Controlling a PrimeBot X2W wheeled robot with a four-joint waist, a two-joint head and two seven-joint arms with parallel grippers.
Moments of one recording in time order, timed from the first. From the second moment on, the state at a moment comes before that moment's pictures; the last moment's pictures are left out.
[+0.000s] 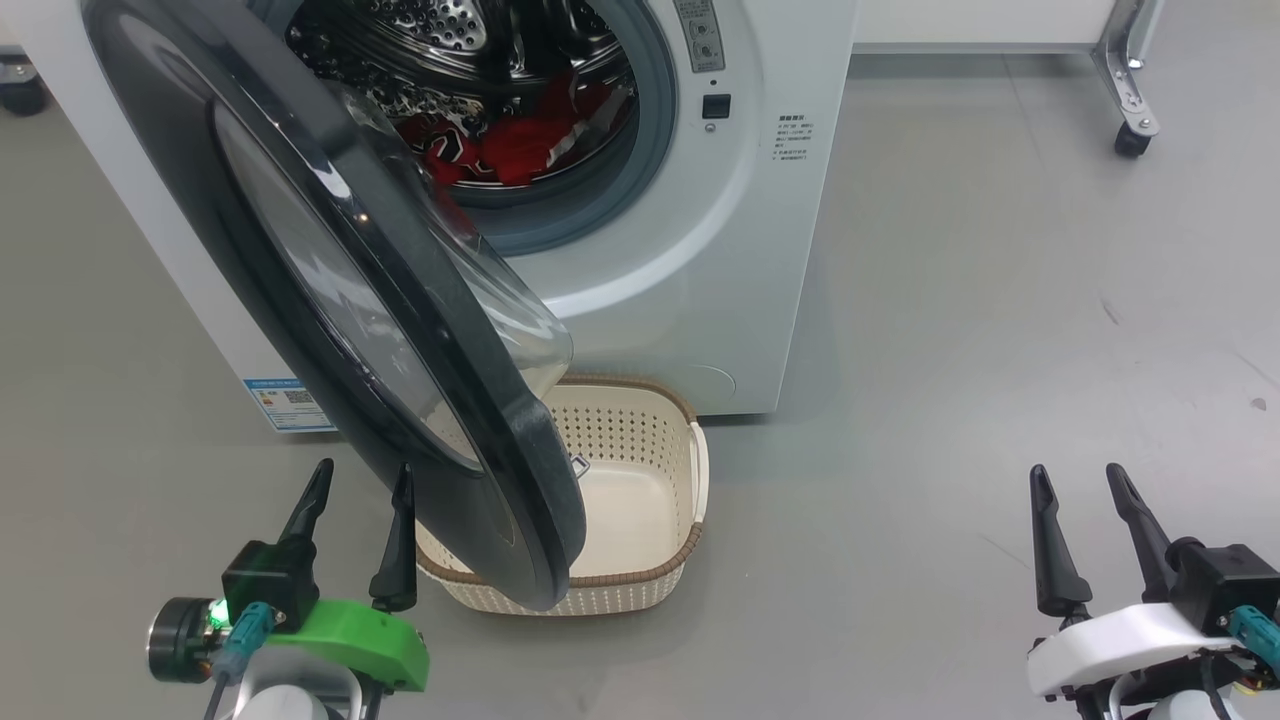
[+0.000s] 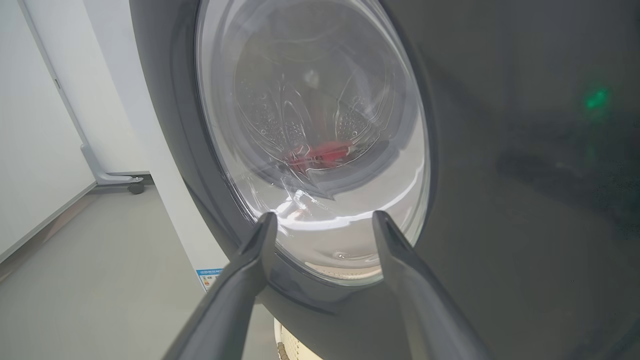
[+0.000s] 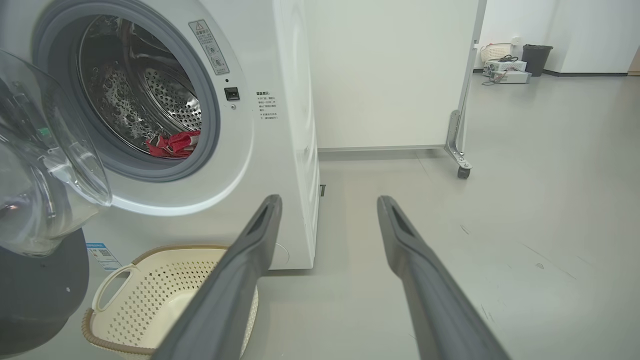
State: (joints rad) left arm -0.12 0.05 -0.20 0.33 -0.29 0.02 -0.25; right arm 0.07 -0.25 0.22 0.13 0.48 -0.12 -0.26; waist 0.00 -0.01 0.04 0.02
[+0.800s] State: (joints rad) left arm -0.12 0.05 -0.17 0.30 -0.28 0.02 -0.25; right arm 0.09 -0.22 0.19 0.11 0.43 -0.11 -0.26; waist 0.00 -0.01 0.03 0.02
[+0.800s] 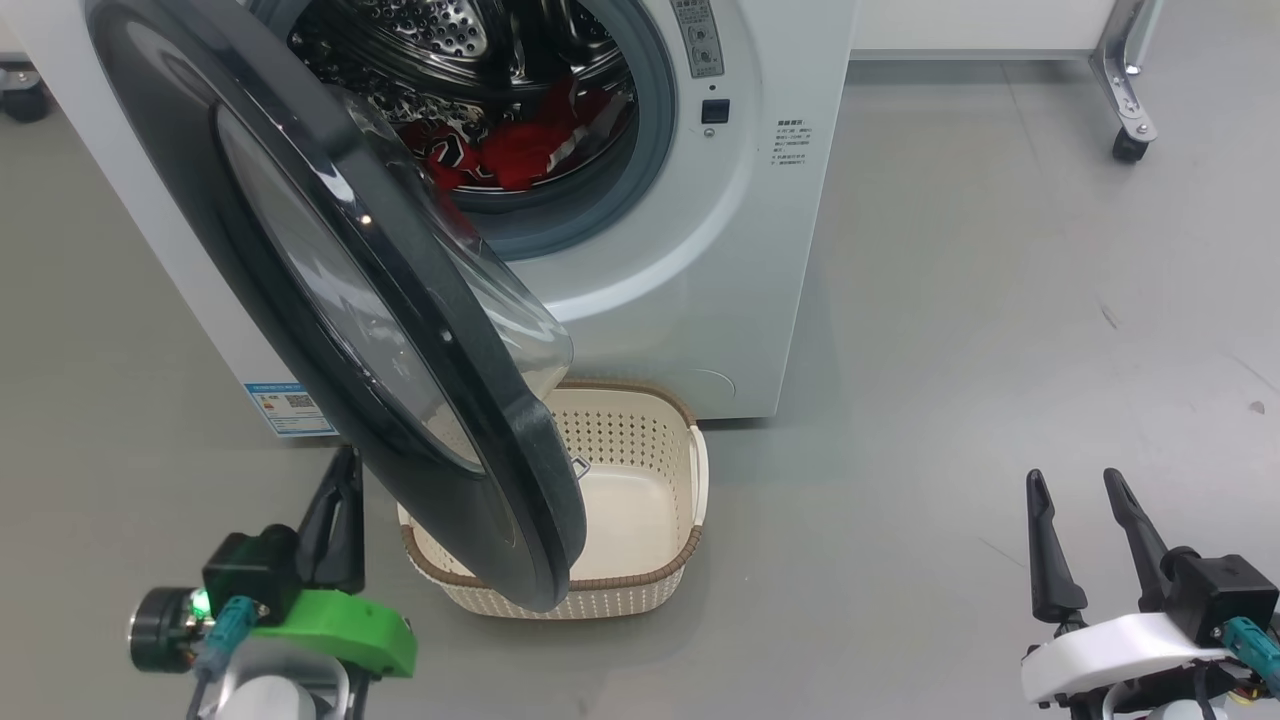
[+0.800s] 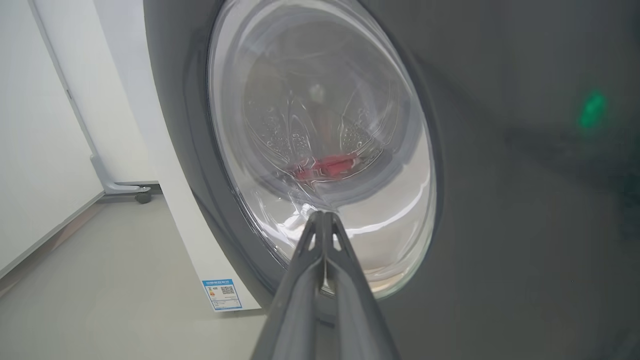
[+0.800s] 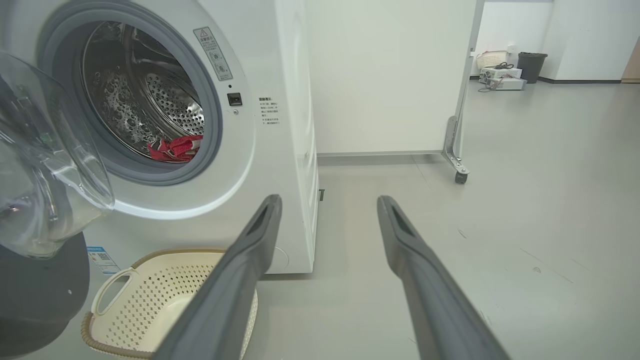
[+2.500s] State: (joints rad) left arm -0.19 0.05 -0.62 -0.04 -0.36 0.04 -0.01; right arm 0.11 -0.17 0.14 0.10 0.37 -0.06 -0.26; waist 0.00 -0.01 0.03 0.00
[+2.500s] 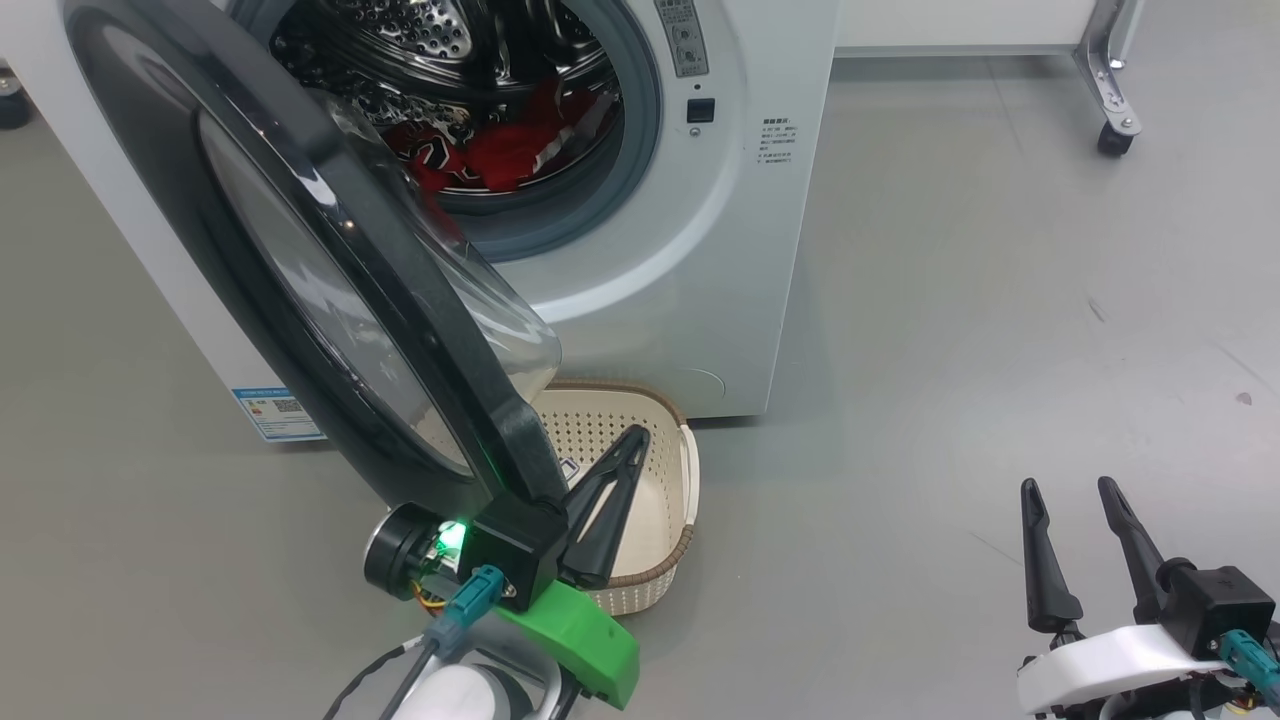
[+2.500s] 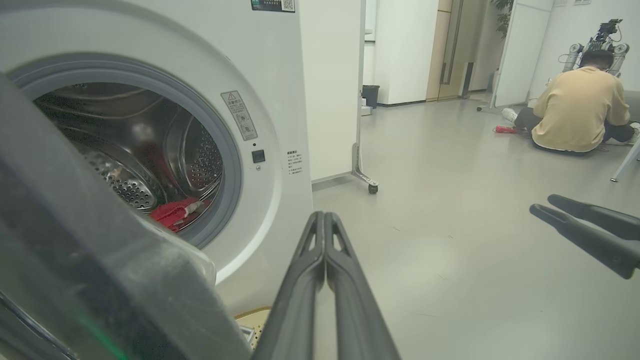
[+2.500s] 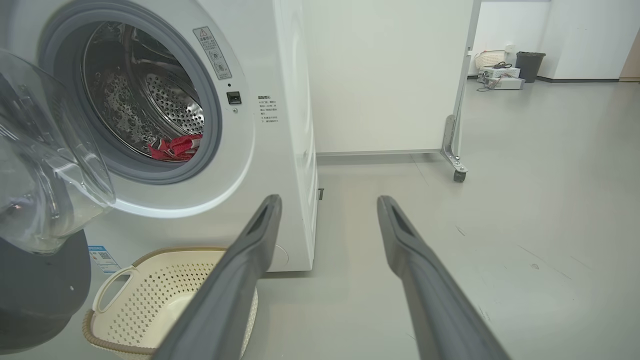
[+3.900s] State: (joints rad) left arm -0.17 0.02 -0.59 0.03 -0.39 0.10 -0.02; right arm 0.11 -0.16 0.07 0.09 0.35 -0.04 -0.26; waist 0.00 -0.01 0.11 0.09
